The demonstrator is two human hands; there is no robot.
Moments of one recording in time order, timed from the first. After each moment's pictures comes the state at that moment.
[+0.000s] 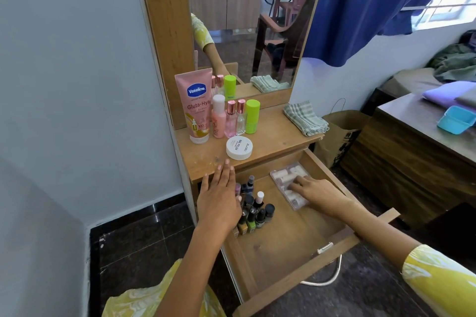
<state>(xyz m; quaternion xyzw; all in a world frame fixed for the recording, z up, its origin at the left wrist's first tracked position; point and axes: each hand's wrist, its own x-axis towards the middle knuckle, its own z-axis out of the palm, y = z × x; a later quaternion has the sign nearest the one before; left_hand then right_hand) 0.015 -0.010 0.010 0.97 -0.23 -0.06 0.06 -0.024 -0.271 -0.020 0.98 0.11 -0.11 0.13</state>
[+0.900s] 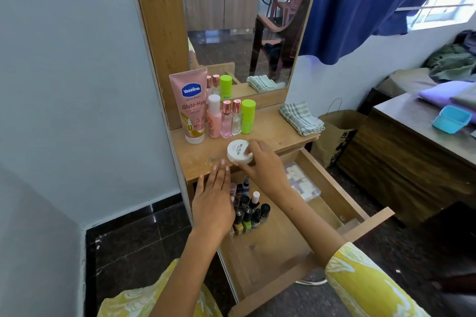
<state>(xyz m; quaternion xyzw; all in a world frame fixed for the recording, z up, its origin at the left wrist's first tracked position) 0.012 -0.009 -0.001 0.97 -0.23 -0.01 0.07 0.039 -0.166 0.000 0.95 0.00 0.22 -0.21</state>
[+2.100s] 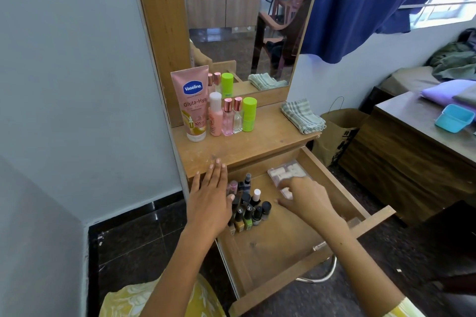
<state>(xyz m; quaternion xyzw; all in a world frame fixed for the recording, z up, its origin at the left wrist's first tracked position) 0.012 0.004 0.002 0.97 -0.24 -0.01 0.07 -0.042 -0.202 0.013 0.99 -0.13 -0.05 -0.07</state>
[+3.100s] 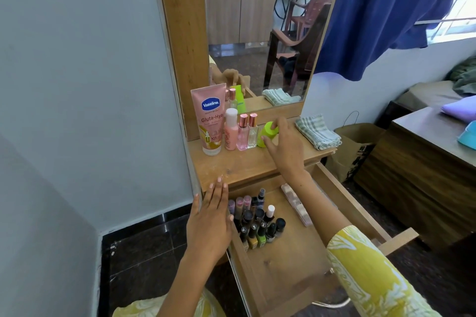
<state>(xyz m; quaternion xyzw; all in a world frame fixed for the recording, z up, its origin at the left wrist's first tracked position) 0.007 0.029 -0.003 0.97 -0.21 -0.01 0.08 0.082 -0.179 0.044 0.92 -0.08 0.32 -0.23</state>
